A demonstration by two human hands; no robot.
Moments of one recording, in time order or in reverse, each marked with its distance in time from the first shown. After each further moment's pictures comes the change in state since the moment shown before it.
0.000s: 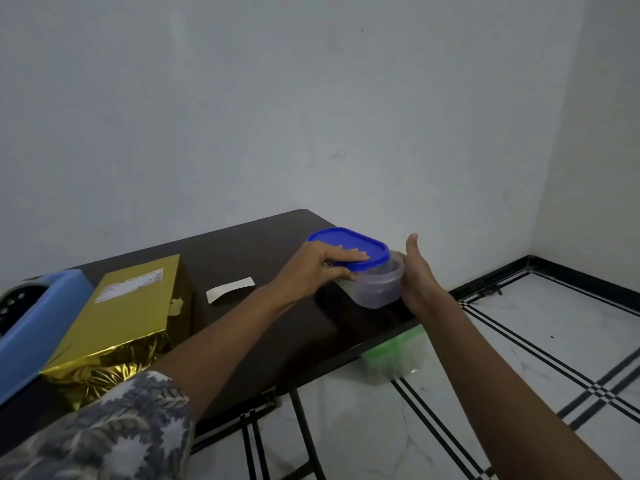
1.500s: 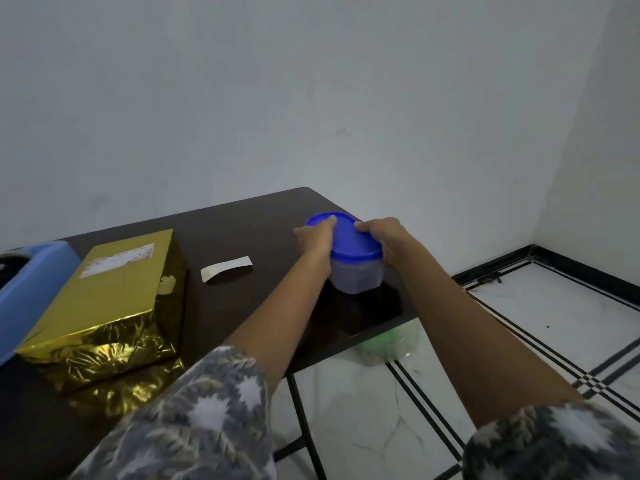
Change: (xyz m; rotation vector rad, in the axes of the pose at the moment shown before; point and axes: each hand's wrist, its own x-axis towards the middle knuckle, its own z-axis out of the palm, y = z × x) left_hand 0.054 -0.030 0.029 -0.735 0.728 -0.846; right_hand 0.021 -0.027 0.051 -0.316 0.078 0.026
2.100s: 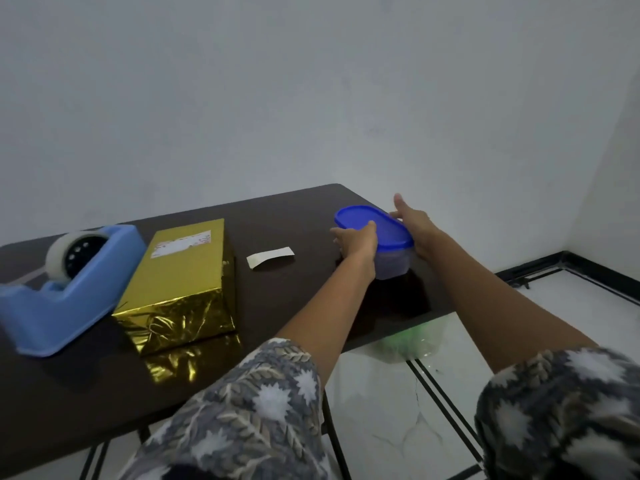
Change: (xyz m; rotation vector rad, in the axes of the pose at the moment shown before) left_hand -0.044 0.004 -0.016 0.040 -0.064 -0.012; right_hand -0.005 -0.004 0.017 -0.089 0.000 -0.070
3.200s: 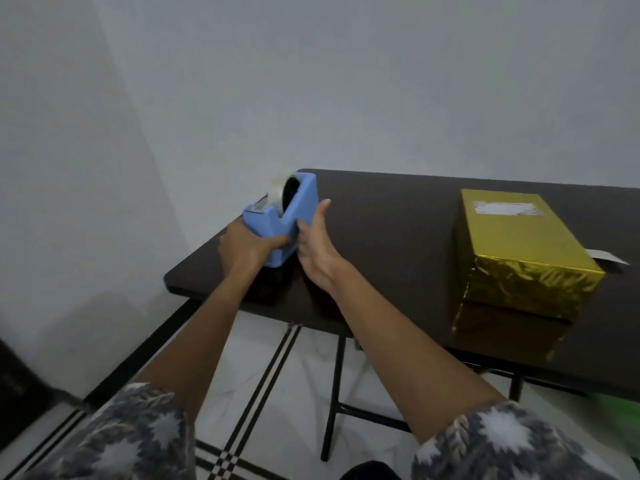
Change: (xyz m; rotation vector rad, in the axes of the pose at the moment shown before) left_hand -0.115 -0.004 -0.545 0.633 0.979 0.180; right_hand -0.300 0.028 0.459 0.197 -1.126 0.051
